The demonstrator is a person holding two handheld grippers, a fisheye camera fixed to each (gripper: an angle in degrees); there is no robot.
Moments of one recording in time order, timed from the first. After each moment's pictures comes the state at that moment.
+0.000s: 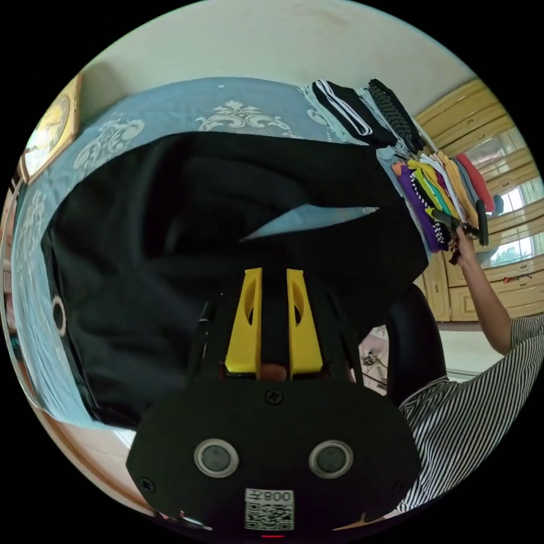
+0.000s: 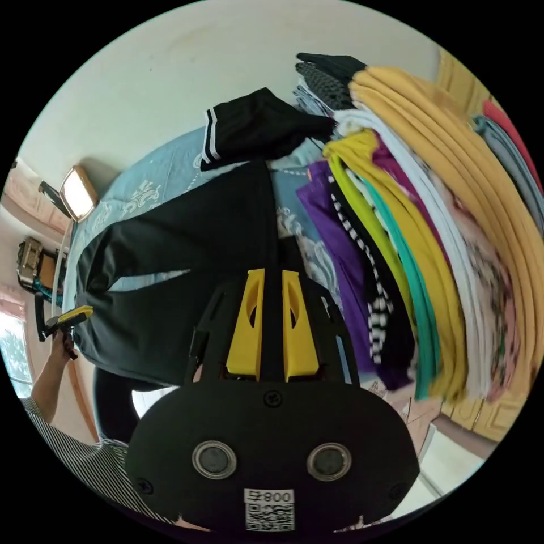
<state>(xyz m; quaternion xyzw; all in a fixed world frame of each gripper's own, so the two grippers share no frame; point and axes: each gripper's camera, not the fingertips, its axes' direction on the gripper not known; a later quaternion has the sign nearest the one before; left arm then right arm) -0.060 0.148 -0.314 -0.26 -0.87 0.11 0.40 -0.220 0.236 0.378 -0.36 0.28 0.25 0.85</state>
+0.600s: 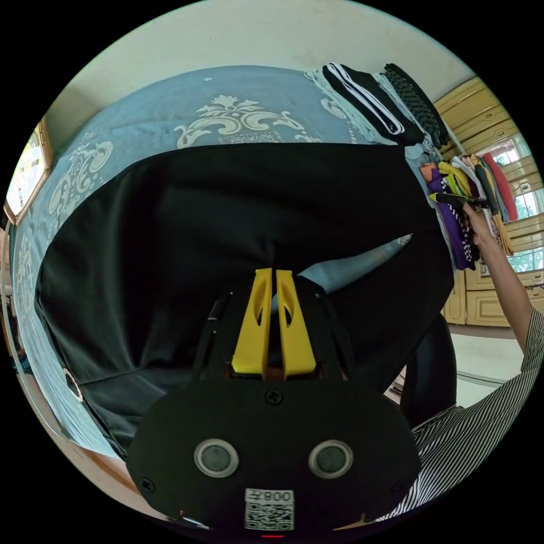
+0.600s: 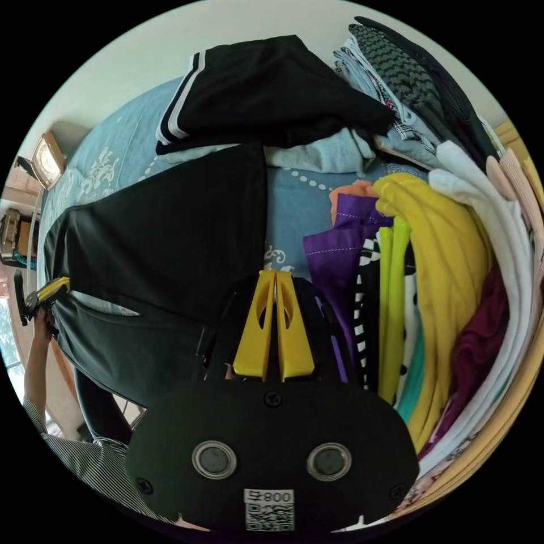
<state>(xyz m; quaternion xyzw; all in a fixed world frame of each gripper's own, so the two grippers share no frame) -0.179 0.042 -0.267 -0.28 -0.88 0.09 0.37 -0.077 0.234 0.490 -0.49 0.26 0.21 0.80</state>
